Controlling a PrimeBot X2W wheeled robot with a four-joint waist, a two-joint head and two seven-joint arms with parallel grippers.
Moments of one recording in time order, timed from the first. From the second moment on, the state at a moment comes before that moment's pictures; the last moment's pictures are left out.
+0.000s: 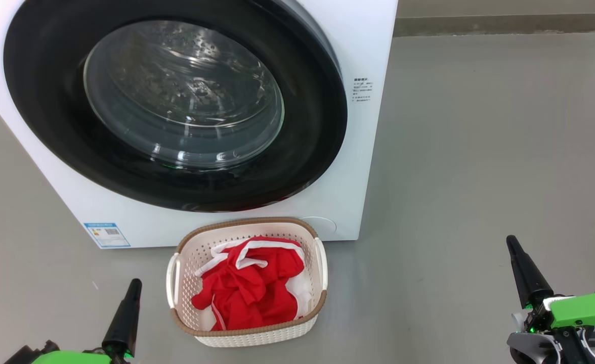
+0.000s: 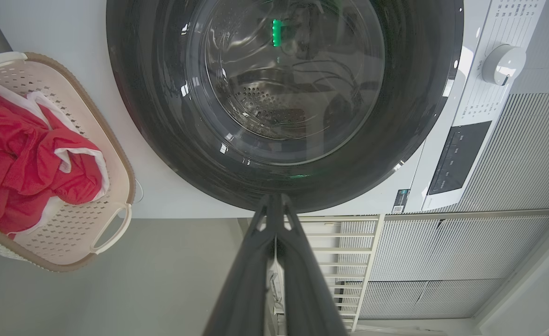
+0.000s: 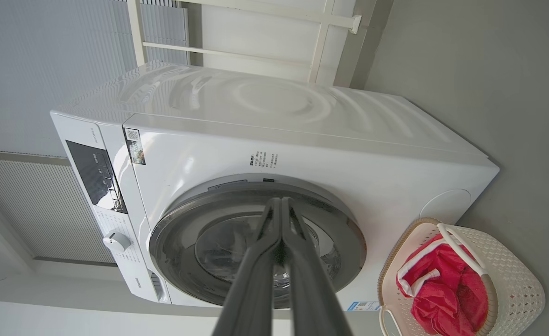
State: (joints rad) left arm -0.07 0.04 0.08 0.27 -1.60 -0.12 0.11; right arm -0.07 -0.05 -0.13 0.27 1.61 0.13 0.11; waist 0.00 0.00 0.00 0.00
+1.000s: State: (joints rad) left arm -0.07 0.04 0.08 0.27 -1.60 -0.12 0.11; right arm -0.07 -0.05 -0.13 0.27 1.61 0.13 0.11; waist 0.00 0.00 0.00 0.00
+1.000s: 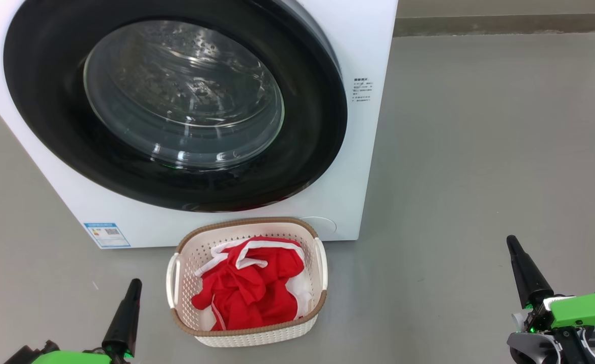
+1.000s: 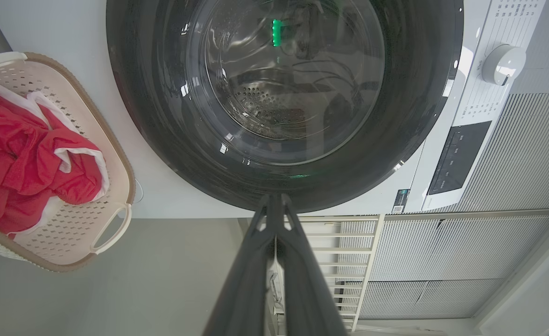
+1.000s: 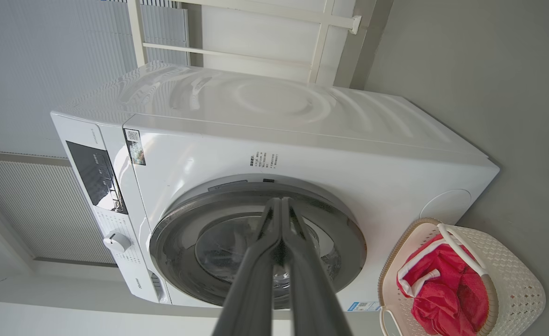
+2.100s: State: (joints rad) left arm -0.07 0.04 0.08 0.27 -1.60 -0.12 0.11; right arm -0.07 -0.04 -0.13 0.27 1.61 0.13 0.11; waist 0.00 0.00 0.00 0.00
